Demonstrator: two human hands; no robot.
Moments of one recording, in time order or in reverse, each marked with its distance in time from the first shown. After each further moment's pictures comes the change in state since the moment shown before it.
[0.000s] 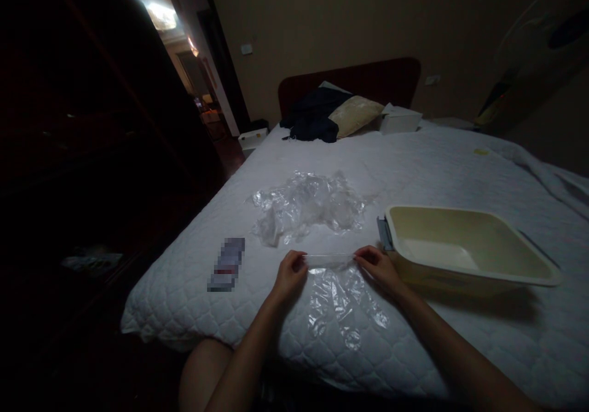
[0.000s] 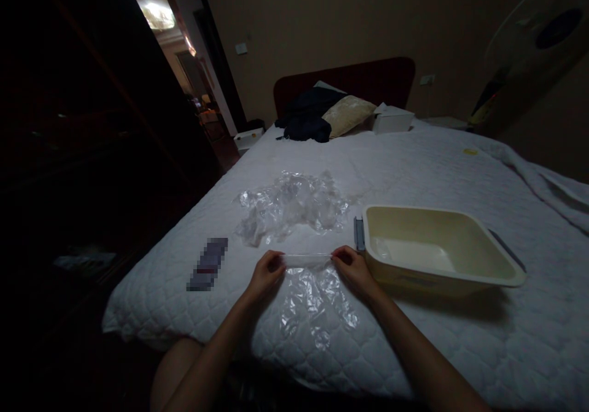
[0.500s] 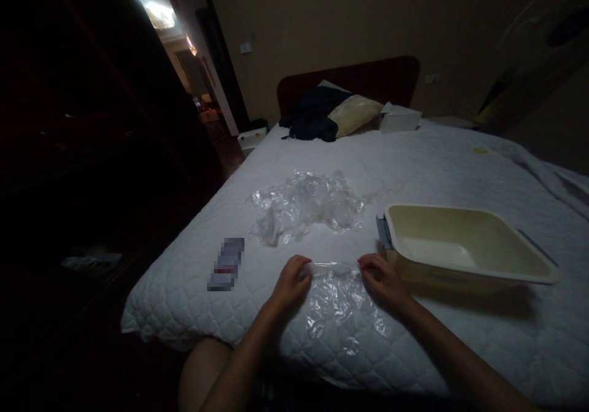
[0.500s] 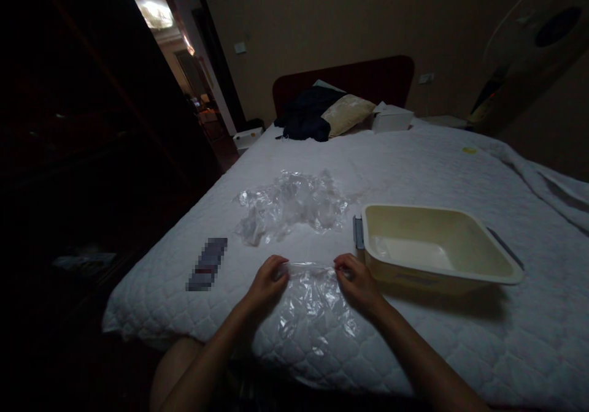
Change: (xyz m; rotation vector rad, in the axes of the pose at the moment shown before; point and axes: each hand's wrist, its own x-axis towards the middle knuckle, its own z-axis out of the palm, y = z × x) left_hand -0.020 0.011 -0.002 0.205 -0.110 0.164; right_hand -0.029 0.003 -0.011 -0.281 -0.063 -0.338
